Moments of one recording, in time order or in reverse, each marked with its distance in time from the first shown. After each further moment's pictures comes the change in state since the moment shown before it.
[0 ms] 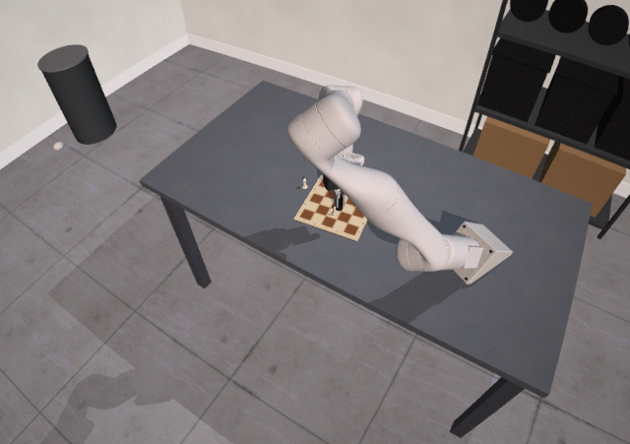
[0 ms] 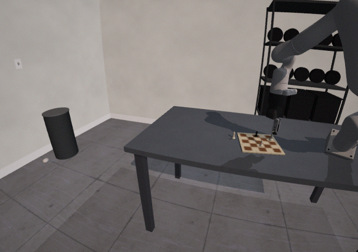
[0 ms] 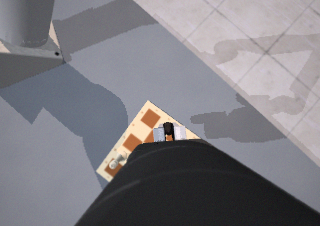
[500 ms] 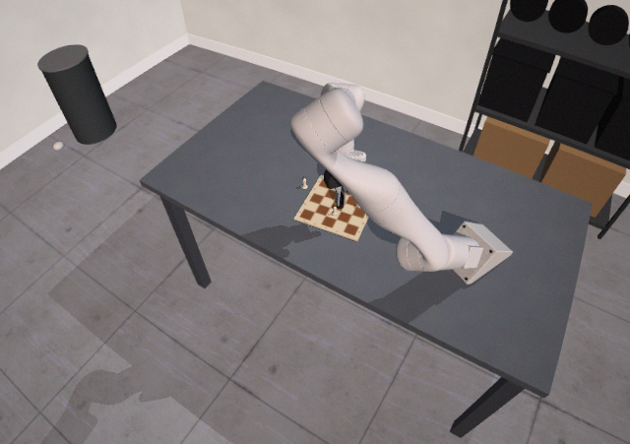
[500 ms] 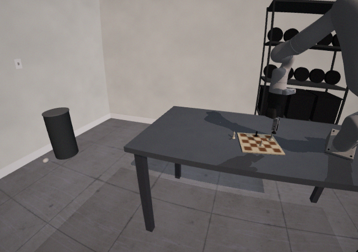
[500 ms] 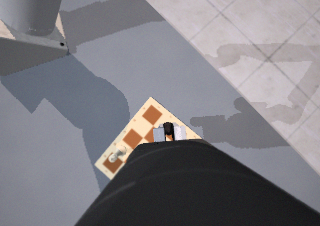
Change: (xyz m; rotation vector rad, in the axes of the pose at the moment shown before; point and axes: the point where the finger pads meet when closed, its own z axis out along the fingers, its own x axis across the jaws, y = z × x) arm -0.005 0.007 0.000 0.004 0.013 -0.059
